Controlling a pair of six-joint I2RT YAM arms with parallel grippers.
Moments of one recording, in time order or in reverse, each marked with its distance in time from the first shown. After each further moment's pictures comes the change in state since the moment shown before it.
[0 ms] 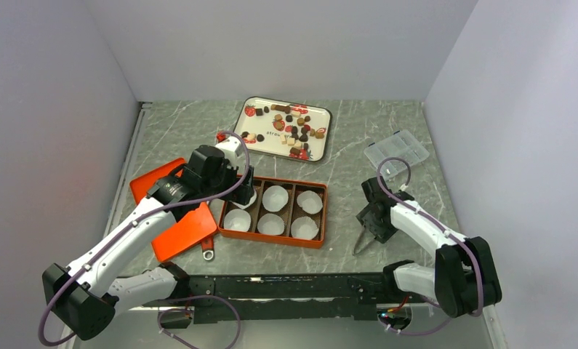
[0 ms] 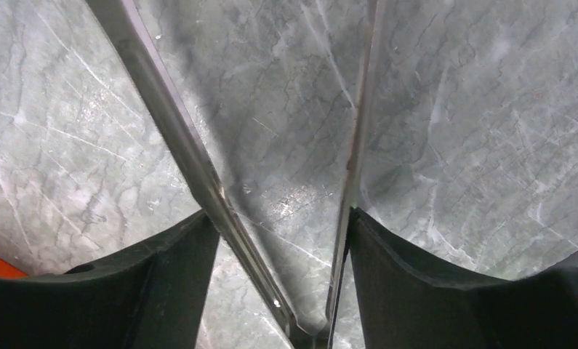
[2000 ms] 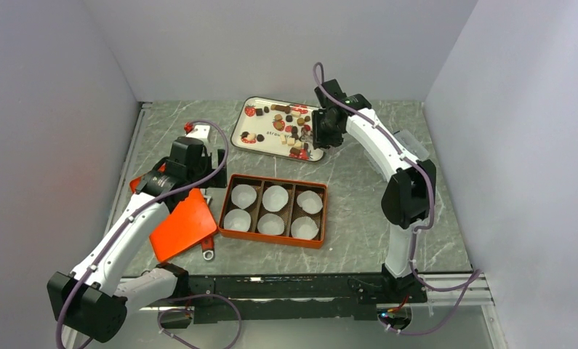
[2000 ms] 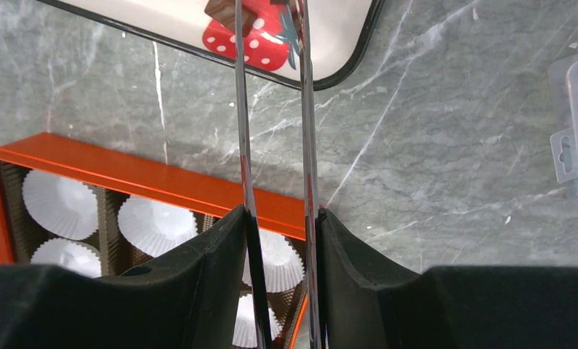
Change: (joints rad) left arm 0.221 0.006 0.000 -0.008 -0.170 -0.002; right arm 0.166 0.748 1.325 -0.282 -0.256 -0.751
